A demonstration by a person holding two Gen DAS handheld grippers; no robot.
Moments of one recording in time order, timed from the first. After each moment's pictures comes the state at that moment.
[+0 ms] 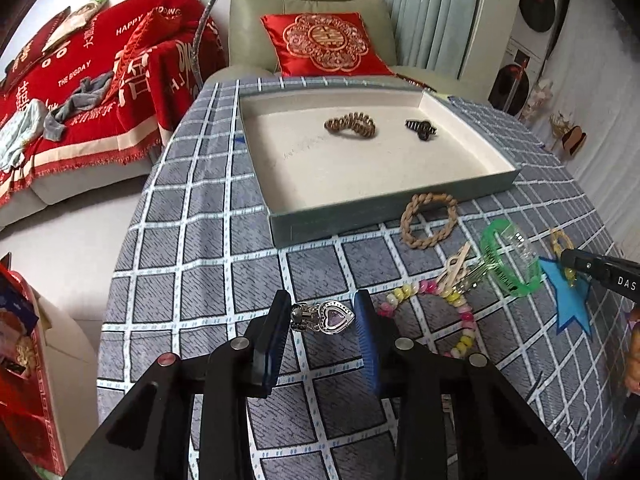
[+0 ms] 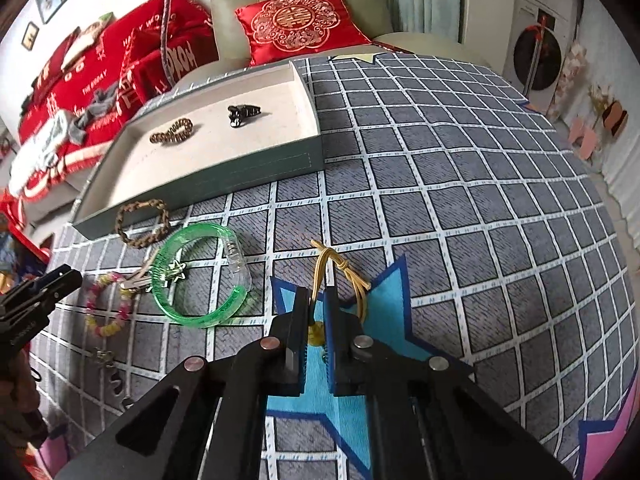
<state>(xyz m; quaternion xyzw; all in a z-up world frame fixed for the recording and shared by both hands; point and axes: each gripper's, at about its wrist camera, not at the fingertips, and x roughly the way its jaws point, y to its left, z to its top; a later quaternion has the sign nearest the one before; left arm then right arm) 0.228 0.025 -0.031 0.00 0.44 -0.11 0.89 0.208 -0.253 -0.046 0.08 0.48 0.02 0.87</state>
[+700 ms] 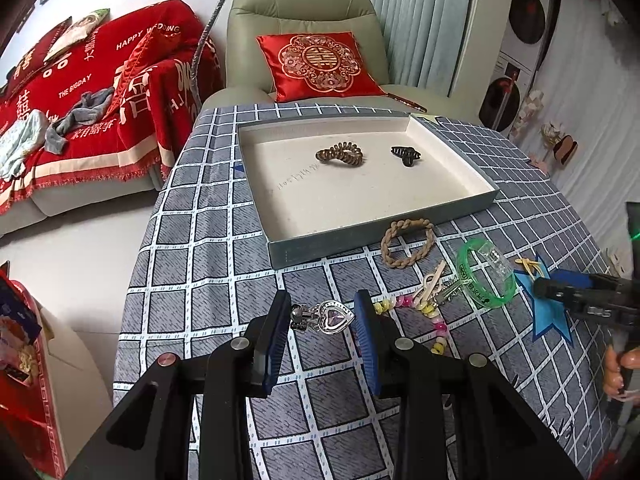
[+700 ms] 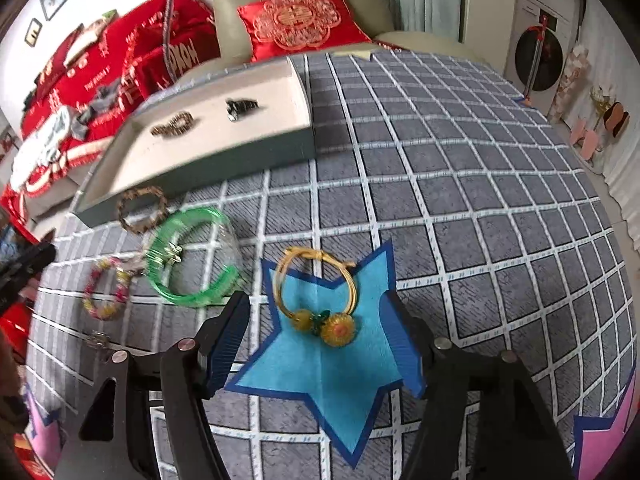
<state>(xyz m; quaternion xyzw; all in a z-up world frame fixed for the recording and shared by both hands) 0.219 0.027 -0.007 0.00 0.42 -0.12 0.90 0.201 -0.258 -0.055 0.06 0.49 0.02 0.87</state>
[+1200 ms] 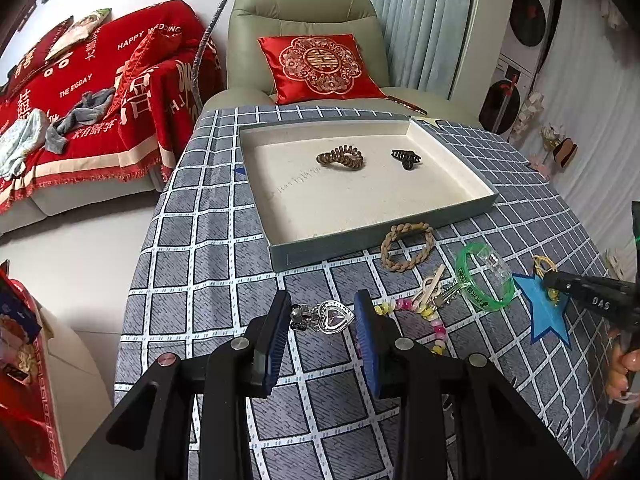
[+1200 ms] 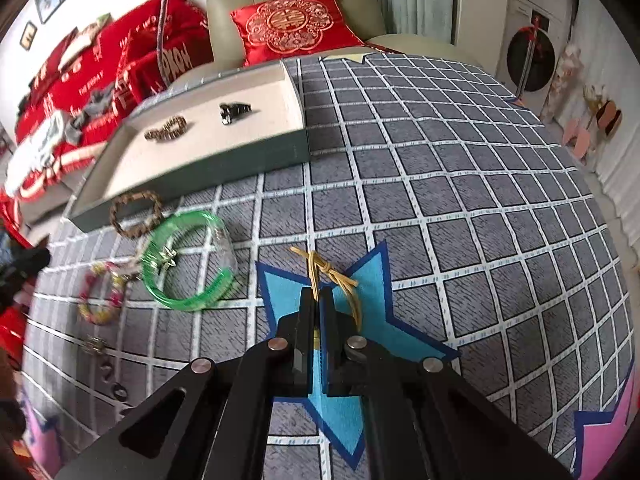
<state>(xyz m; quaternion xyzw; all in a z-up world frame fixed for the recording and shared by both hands) 0.220 0.029 -0.003 -0.01 0.41 -0.12 0.90 0.198 -0.258 -0.048 0.07 0.47 0.01 0.88</state>
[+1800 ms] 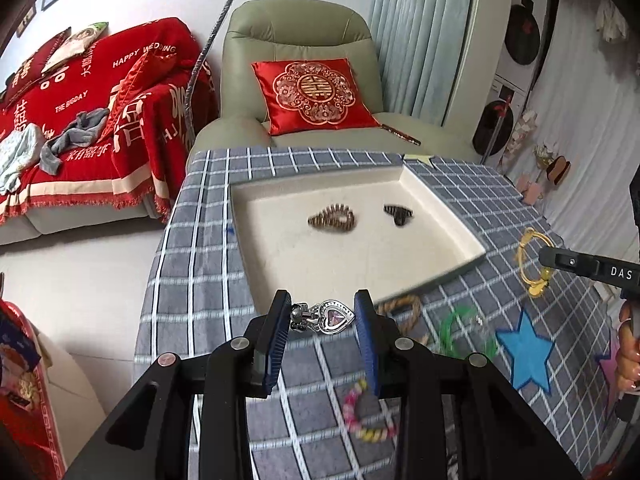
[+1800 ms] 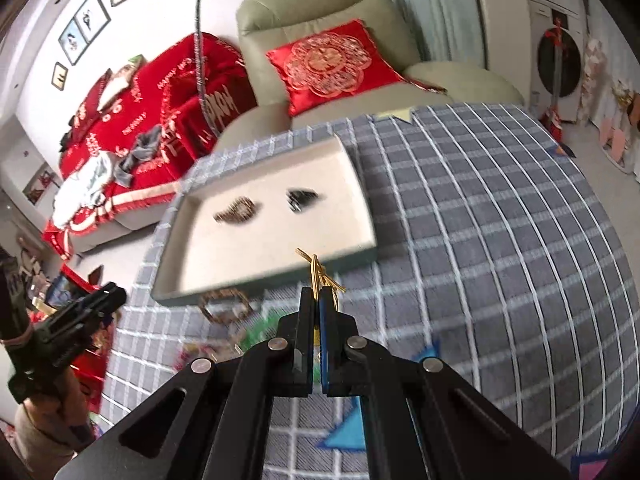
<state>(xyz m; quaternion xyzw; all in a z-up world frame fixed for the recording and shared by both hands) 0.262 0.023 0.038 -0.02 0.39 -0.13 0.91 0.241 -0.248 0.028 0.13 0.43 0.09 0.89</state>
